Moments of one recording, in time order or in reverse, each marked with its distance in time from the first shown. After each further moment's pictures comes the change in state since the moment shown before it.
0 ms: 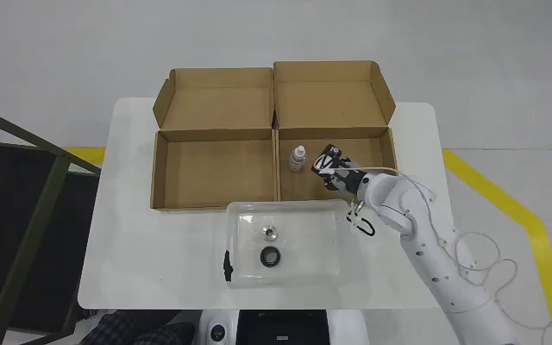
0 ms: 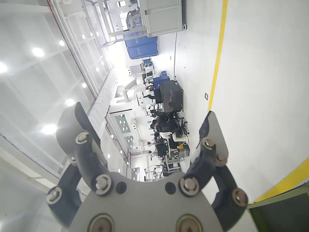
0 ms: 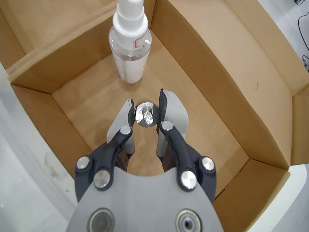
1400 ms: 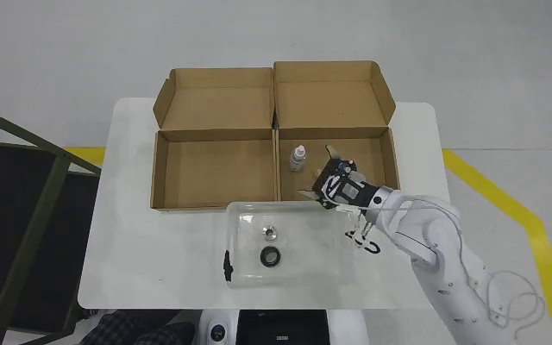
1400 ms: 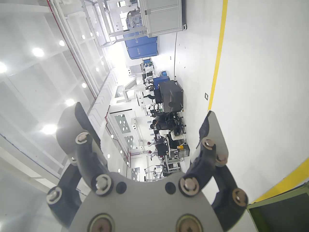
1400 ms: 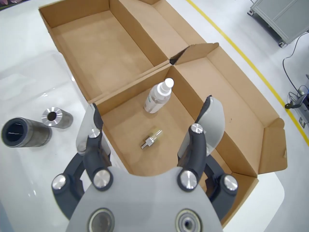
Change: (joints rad) left arm 0.000 0.000 0.000 0.000 0.000 0.000 0.000; right arm -0.212 0.028 0.122 -0.388 0.051 -0.069 -0.063
